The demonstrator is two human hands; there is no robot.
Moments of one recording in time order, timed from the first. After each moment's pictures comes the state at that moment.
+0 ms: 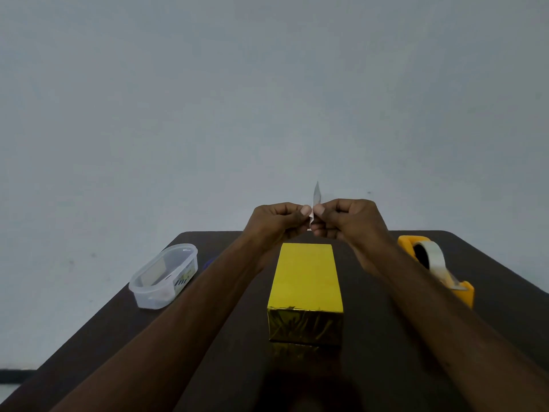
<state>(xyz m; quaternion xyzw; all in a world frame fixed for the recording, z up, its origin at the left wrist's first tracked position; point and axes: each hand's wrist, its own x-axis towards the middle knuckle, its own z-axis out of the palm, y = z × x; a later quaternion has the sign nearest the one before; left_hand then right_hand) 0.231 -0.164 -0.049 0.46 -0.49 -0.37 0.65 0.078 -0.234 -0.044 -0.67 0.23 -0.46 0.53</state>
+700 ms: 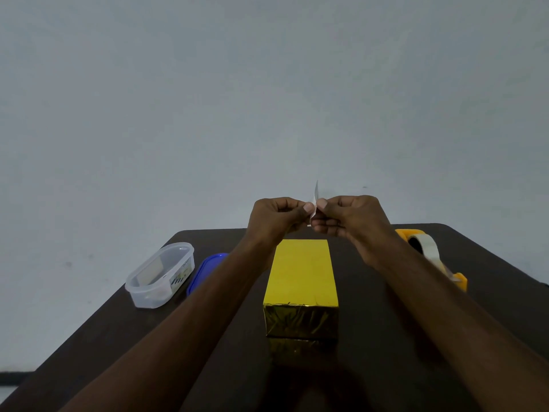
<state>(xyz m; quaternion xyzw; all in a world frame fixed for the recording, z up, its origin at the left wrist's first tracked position) 0.215 -0.167 -0.049 0.51 -0.51 -0.25 0.64 0.067 -0.240 -0.043 -0.64 0.24 -0.45 0.58</state>
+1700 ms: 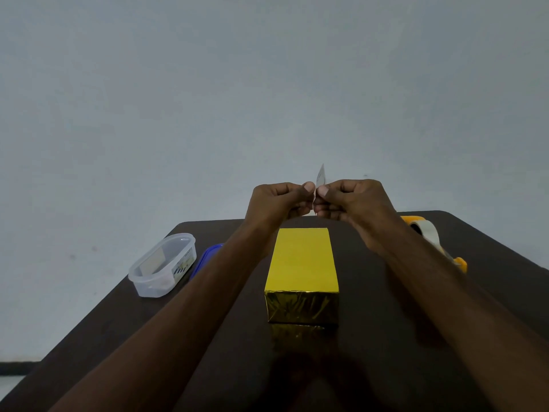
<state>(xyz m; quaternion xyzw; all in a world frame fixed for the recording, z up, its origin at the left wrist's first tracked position) 0.209 -0.162 -0.043 0.50 -0.50 -0.27 0.66 0.062 -0.236 -0.043 -0.66 0.22 -0.46 0.55</state>
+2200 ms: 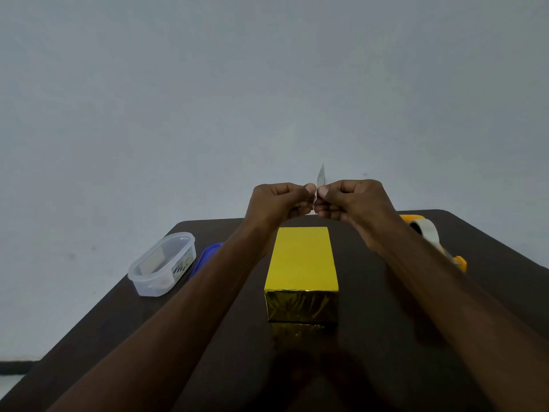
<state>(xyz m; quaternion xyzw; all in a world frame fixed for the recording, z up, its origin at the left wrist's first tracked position) 0.210 -0.163 -0.044 0.50 -0.50 -0.27 0.65 0.062 -0.241 -0.047 -0.67 0.23 -0.46 0.54</state>
